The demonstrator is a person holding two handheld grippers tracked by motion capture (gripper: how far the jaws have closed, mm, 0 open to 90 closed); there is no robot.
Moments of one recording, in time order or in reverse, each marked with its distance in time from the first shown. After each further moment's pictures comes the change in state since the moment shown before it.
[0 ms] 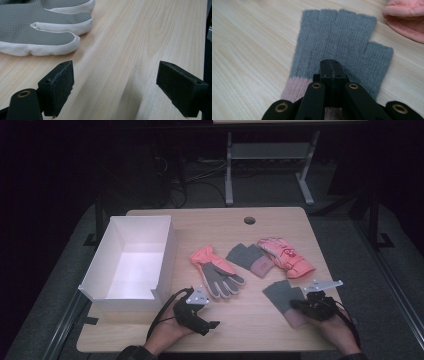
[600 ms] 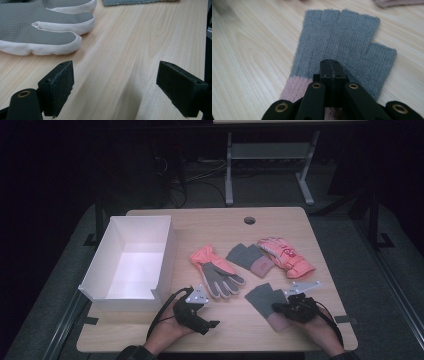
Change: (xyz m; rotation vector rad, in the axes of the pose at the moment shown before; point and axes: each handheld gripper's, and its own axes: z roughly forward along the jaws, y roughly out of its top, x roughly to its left) left arm 0.003 0.000 0.000 0.004 -0.002 -0.006; right arm 0.038 0.018 0.023 0.015 0.098 -0.094
